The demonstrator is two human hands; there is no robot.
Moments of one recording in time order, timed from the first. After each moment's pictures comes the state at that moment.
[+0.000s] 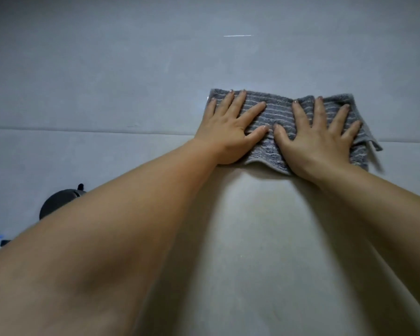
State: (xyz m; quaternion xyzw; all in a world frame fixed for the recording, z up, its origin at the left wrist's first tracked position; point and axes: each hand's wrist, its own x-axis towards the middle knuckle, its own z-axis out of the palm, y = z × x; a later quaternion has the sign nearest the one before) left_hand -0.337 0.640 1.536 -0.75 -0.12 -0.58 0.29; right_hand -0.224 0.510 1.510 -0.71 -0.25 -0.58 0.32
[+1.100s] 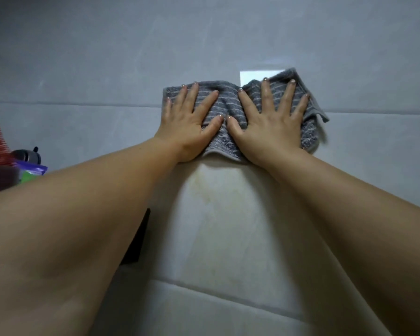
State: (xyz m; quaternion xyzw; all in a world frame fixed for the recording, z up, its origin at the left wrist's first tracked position) left_hand -0.422 0.736 1.480 -0.73 -0.24 -0.61 0.21; right_hand -0.304 0.603 1.485 -0.65 -0.38 -0.62 0.23
